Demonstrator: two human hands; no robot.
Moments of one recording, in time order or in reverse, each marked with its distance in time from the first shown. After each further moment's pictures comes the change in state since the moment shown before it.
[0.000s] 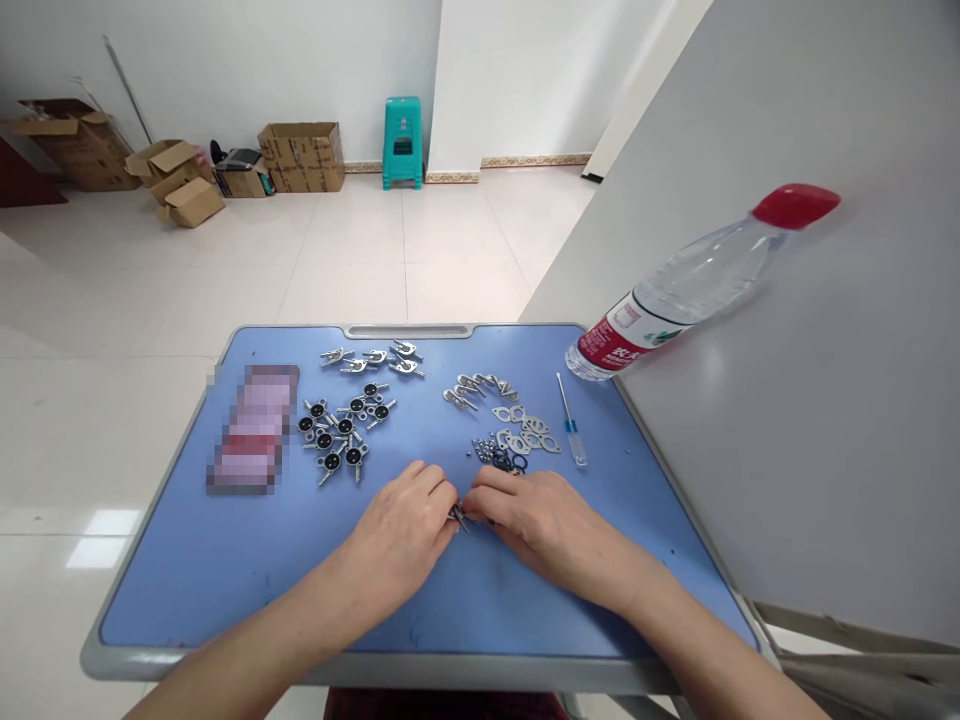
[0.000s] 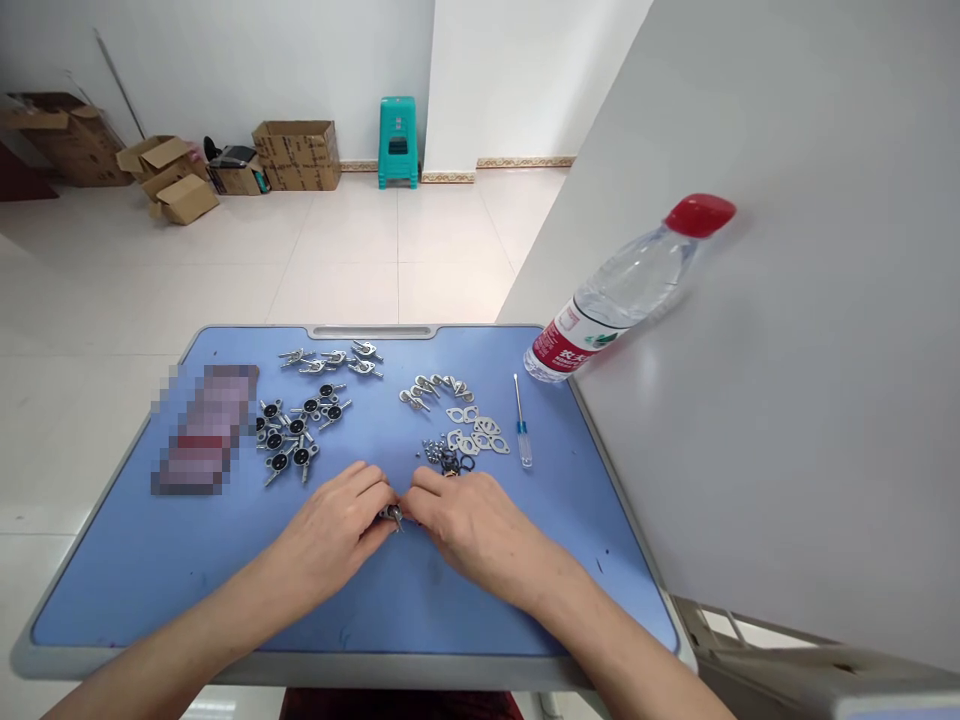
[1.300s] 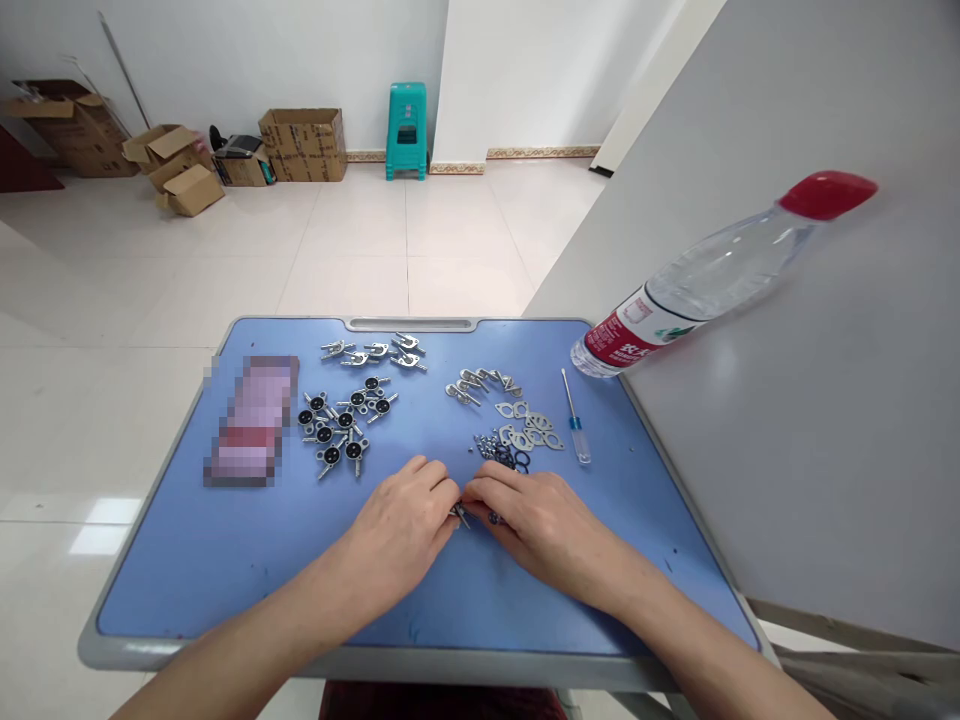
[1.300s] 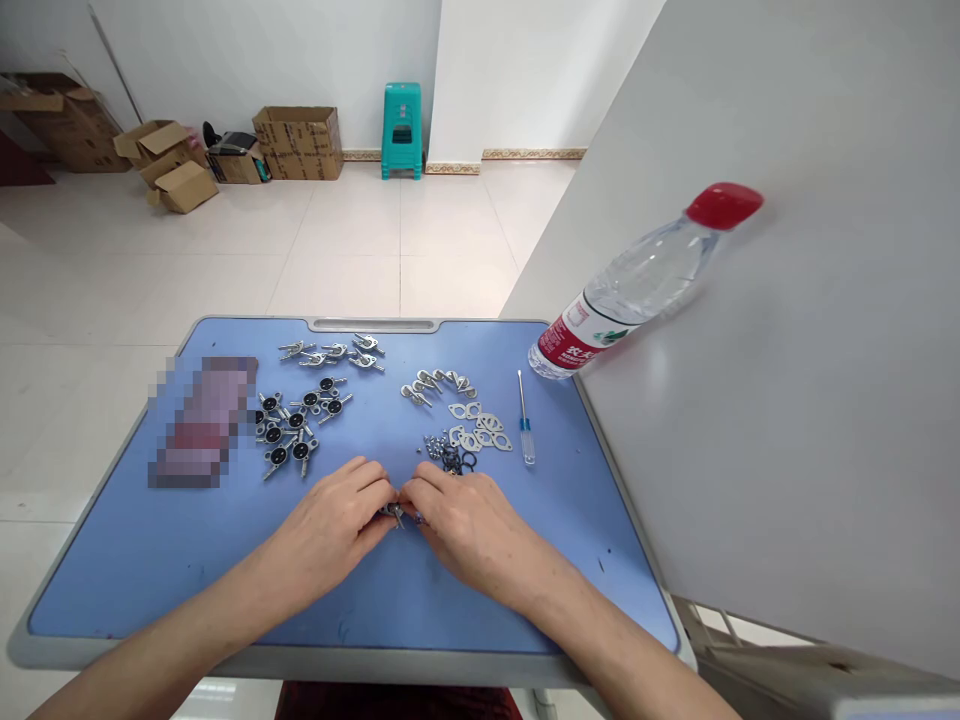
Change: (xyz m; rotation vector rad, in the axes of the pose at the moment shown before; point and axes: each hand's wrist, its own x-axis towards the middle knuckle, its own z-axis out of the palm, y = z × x) left_hand 0.001 0.001 -0.003 -0.026 -0.024 -0.022; right_hand -0.001 -0.004 0.008 0.035 0.035 0.084
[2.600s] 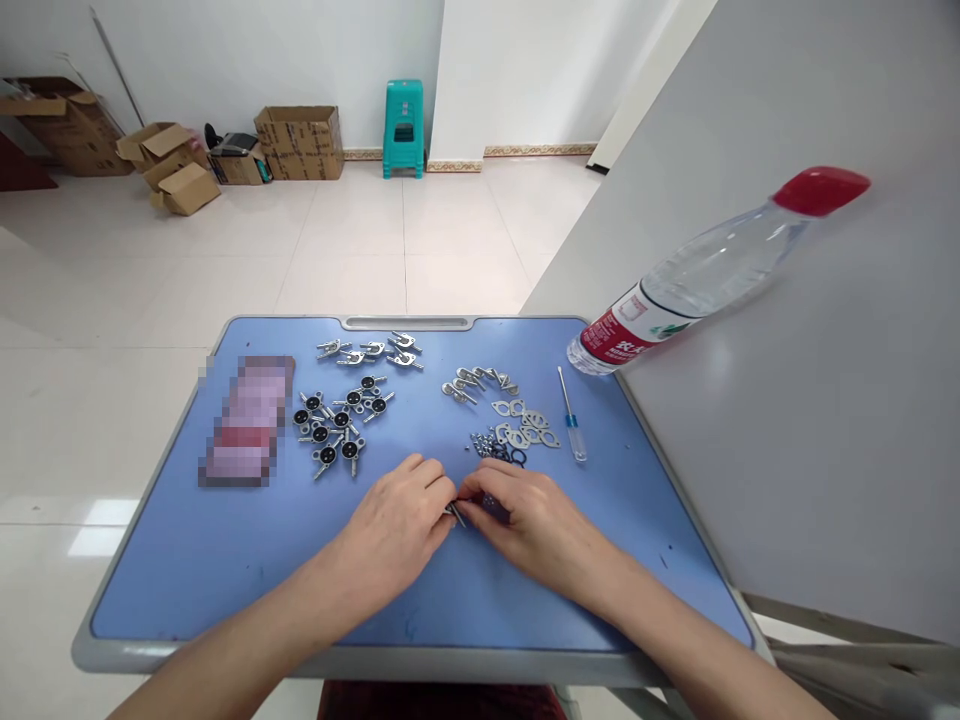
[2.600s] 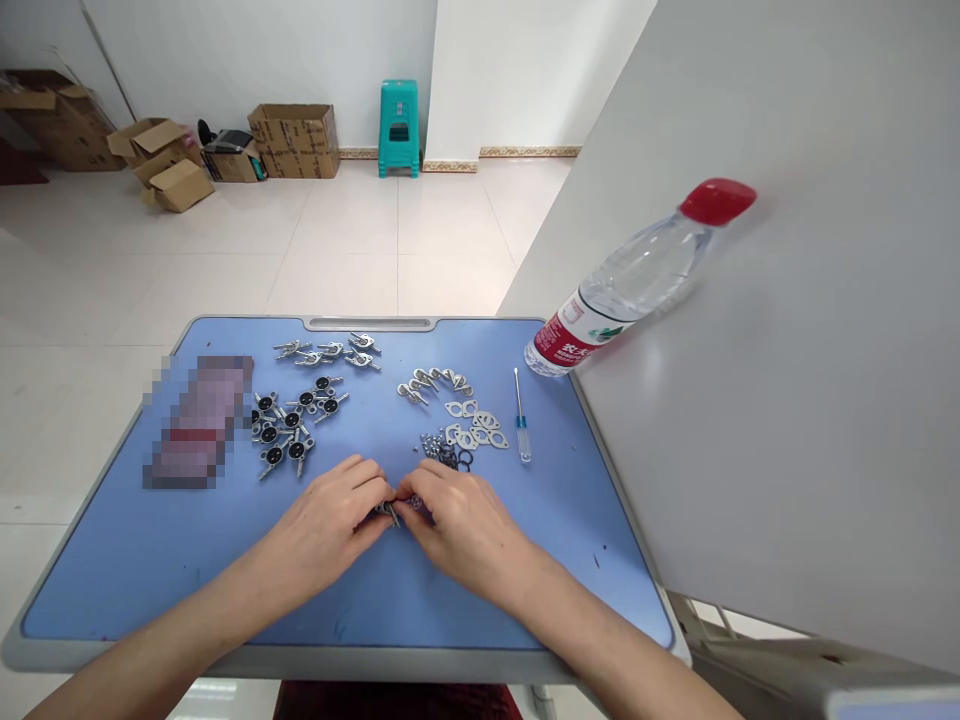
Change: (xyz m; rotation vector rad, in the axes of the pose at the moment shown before) left_hand 0.000 -0.001 0.000 -0.047 0.031 0.003; right_hand 0.006 -0.007 0.002 0.202 0.024 0.218
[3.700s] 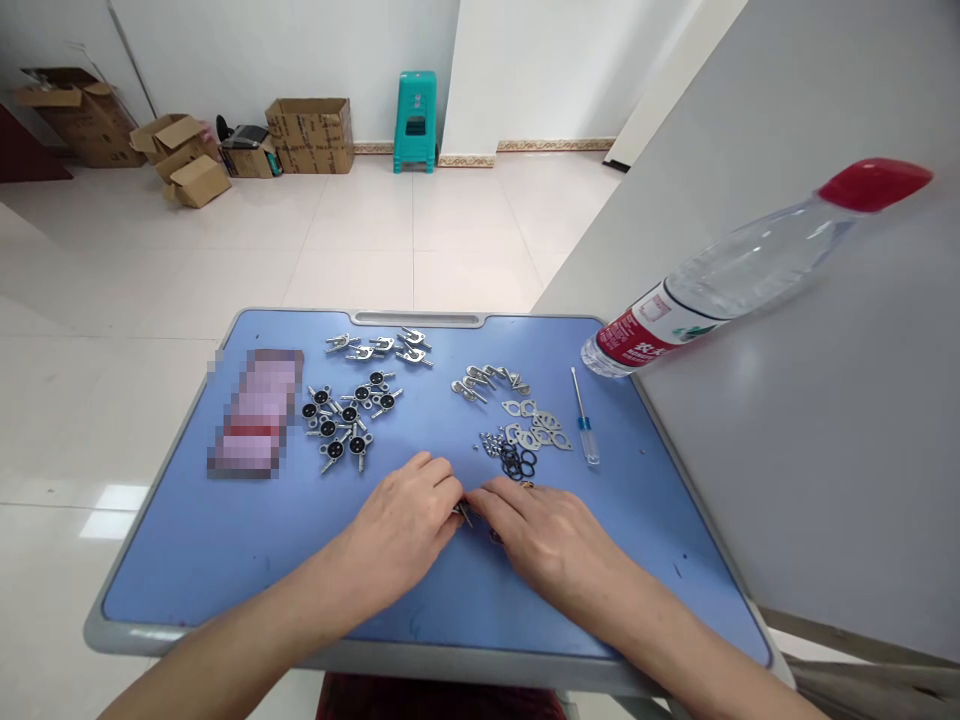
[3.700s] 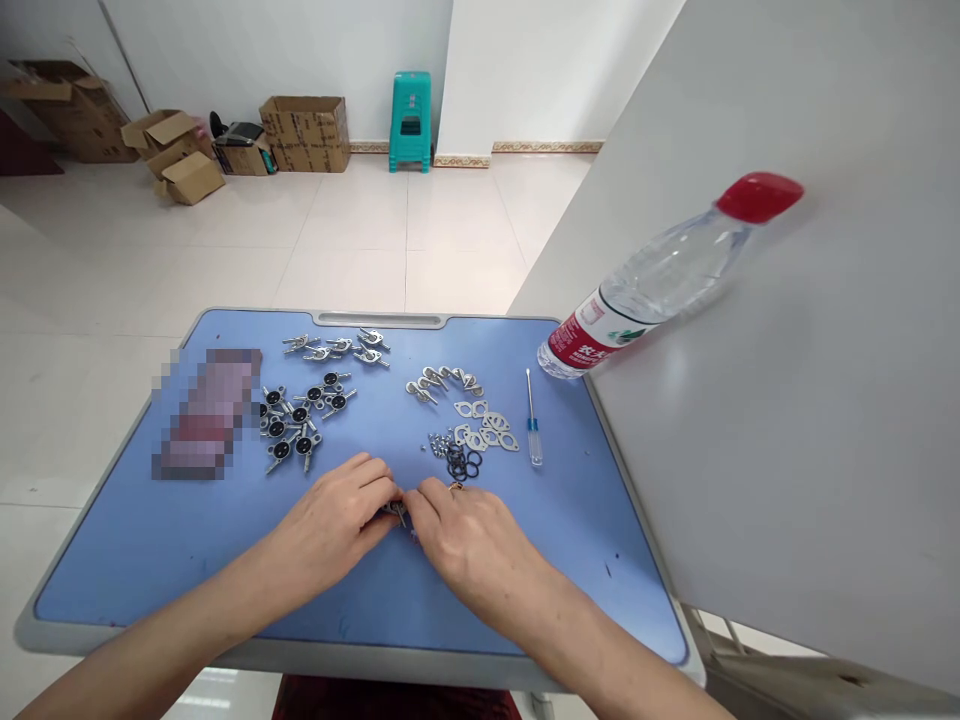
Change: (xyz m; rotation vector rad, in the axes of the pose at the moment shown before) left_hand -0.001 -0.002 0.002 -0.009 -0.027 -0.020; right_hand -0.011 -0.003 0.001 -0.408 0.090 -0.341
